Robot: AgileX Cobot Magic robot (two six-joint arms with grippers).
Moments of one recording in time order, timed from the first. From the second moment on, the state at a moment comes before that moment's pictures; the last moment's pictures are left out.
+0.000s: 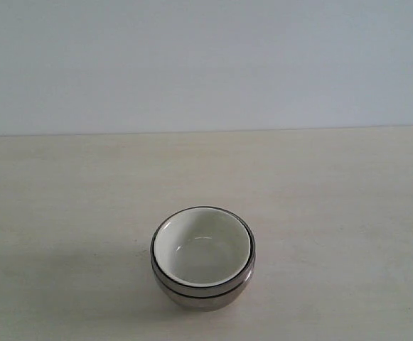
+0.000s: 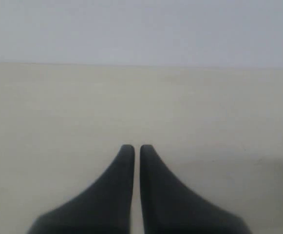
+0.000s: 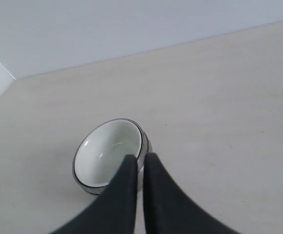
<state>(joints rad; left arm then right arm) 0.01 0.00 0.00 -0.11 0.31 0.09 0.49 0.38 -0.41 0.10 0.44 0.34</state>
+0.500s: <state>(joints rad) 0.01 0.00 0.00 -0.11 0.31 0.09 0.49 0.30 -0.38 0.07 0.44 0.31</state>
